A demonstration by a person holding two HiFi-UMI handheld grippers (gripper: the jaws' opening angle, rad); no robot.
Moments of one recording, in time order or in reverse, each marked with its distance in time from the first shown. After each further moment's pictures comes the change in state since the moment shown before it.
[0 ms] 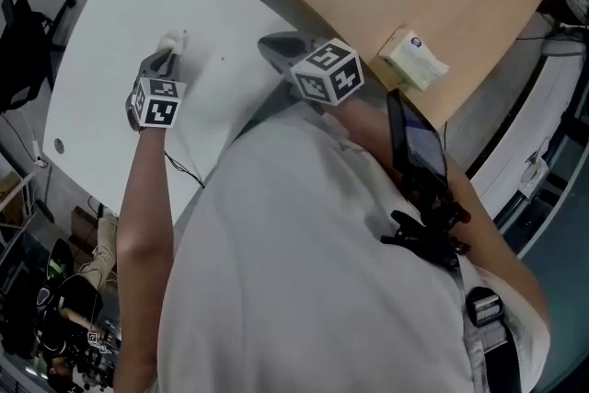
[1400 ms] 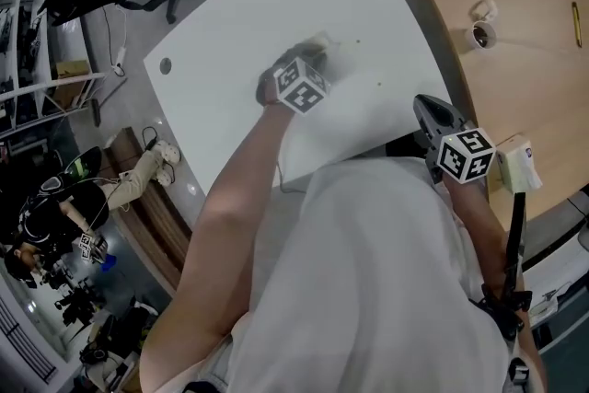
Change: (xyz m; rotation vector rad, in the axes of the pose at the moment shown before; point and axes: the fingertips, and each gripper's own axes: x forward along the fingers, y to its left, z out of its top) left arm -0.008 0.024 -0.025 -0.038 0.019 -0.001; right arm 0.000 0.016 -0.005 -0.018 0.038 -0.003
